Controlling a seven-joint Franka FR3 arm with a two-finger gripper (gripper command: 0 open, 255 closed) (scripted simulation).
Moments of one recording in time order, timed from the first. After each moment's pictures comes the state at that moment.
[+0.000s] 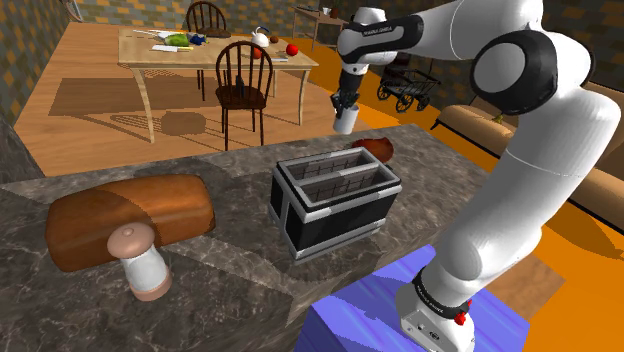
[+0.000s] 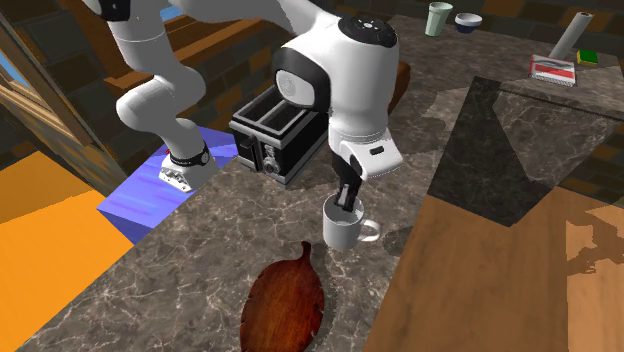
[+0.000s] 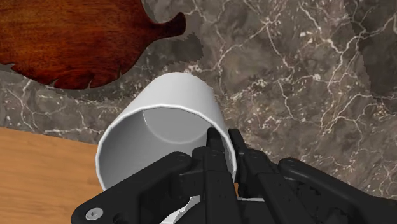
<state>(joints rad) -0.27 0.15 -0.02 -1.80 0.01 1.99 -0.23</state>
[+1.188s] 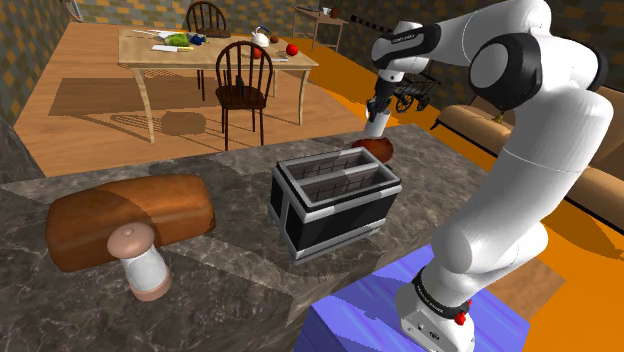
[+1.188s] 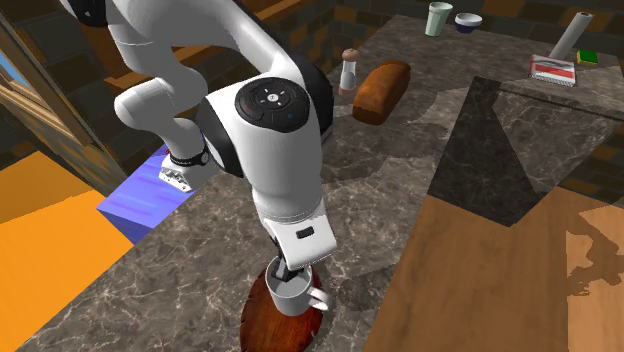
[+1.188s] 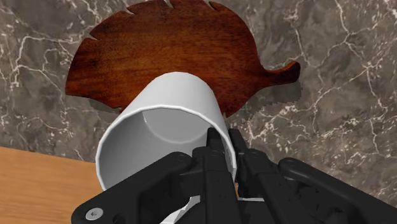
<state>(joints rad) -0.42 0.19 -0.13 -1.79 0.05 2.01 -0.51</state>
